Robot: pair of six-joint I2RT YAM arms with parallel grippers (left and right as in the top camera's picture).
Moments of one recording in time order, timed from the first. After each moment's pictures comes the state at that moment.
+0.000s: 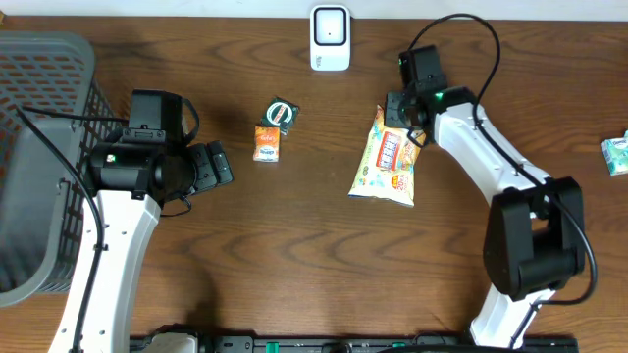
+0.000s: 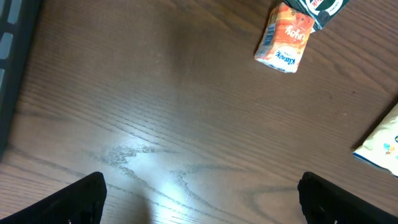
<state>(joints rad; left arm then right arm) -0.07 1.32 1.26 -1.16 0.02 -0.40 0.28 1.96 1.44 -0.54 0.09 0.32</state>
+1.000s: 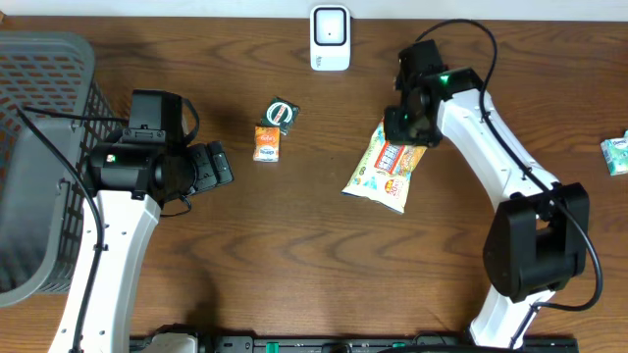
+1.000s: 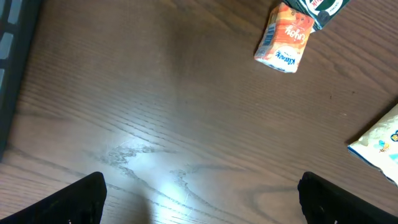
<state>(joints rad) -0.07 1.32 1.26 -1.16 0.02 -0.40 0.29 1.95 1.60 -1.01 -0.07 0.29</state>
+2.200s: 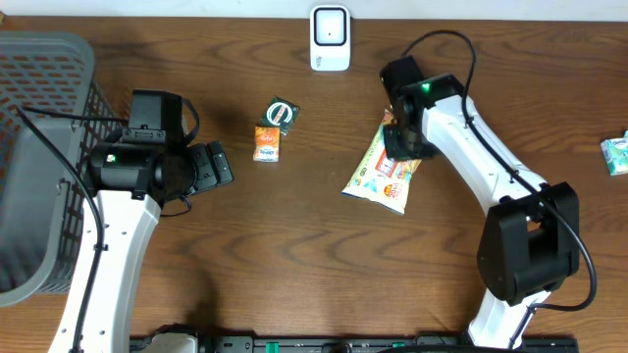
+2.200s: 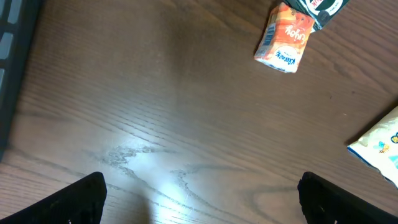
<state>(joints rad) -0.07 1.32 1.26 -1.16 0.02 -0.40 0.35 1.95 1.58 -1.07 0.16 0.28</state>
